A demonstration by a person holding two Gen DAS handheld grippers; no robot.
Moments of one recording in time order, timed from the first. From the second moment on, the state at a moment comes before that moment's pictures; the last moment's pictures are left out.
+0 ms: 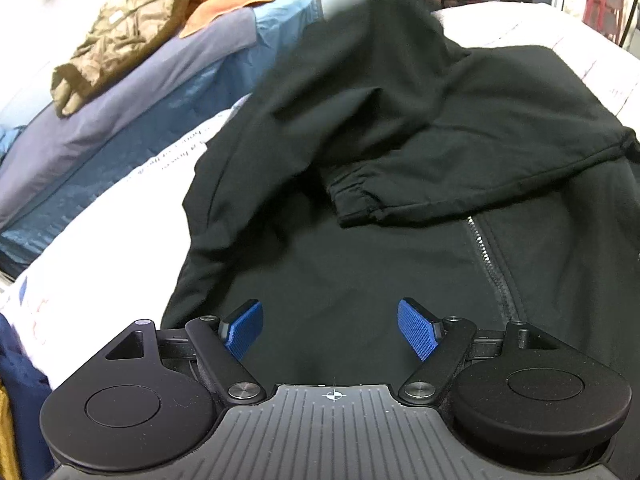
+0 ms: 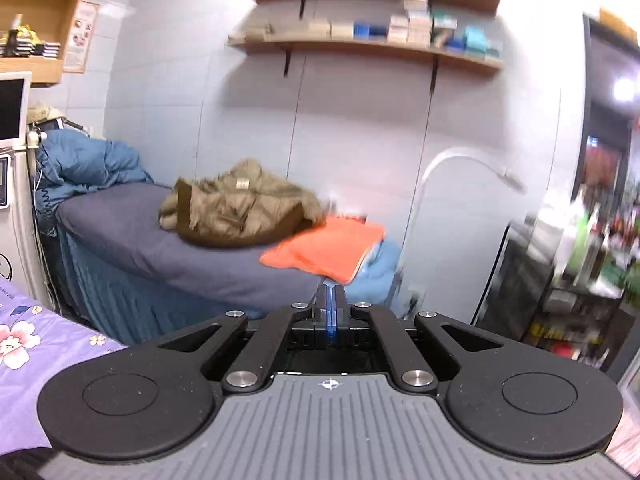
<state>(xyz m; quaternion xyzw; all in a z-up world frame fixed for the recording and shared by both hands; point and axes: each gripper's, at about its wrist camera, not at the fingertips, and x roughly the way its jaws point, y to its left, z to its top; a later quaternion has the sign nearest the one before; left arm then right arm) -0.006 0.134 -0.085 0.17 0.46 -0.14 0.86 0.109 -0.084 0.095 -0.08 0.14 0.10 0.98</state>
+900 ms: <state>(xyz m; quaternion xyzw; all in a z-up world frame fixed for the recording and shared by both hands) -0.027 0.188 -0.068 0.12 0.46 -0.04 0.88 0.152 -0.123 -0.052 0.10 0.36 0.03 0.93</state>
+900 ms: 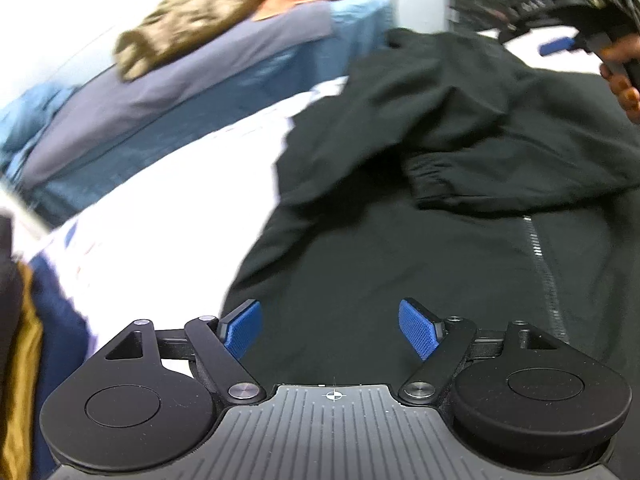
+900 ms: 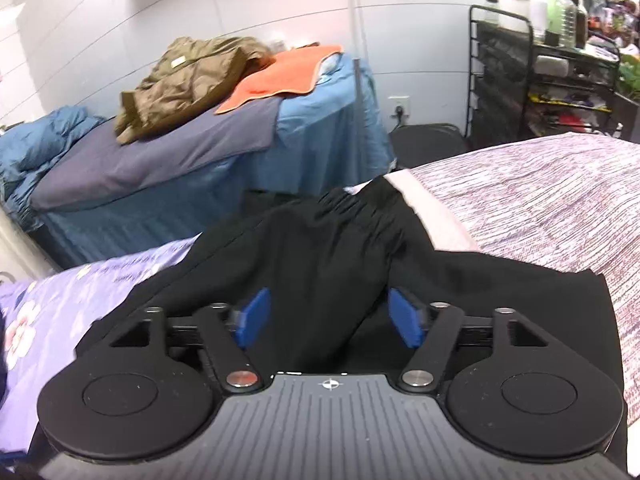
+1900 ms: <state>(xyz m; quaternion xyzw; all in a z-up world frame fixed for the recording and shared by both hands) -0.053 0.187 -0.072 0.10 0.48 -0.03 0.87 0.142 -0.109 -0.025 -0.20 0.17 0.18 0.95</state>
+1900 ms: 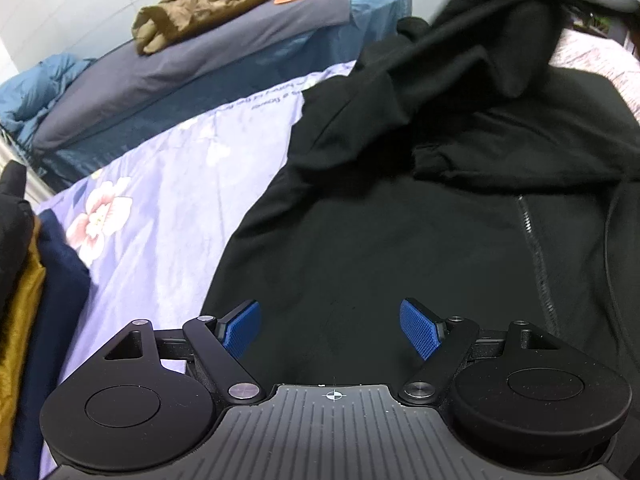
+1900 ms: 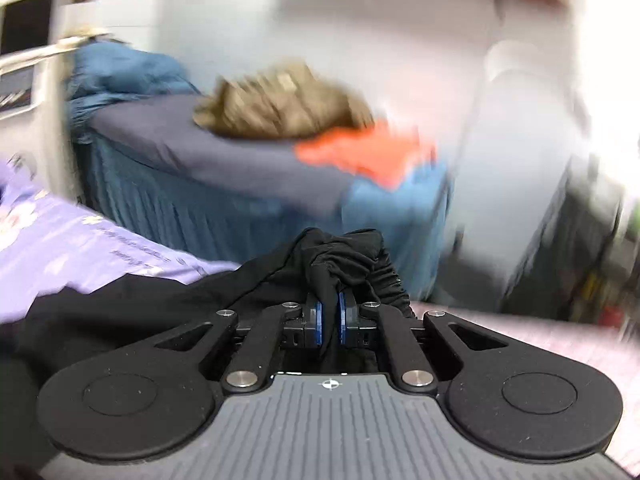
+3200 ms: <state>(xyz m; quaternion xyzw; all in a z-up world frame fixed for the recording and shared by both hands) -0.035 0.131 -0.098 0.18 0.48 -0.18 0.84 -0.035 -0.174 -0.109 0.45 0.49 -0.02 0.75</state>
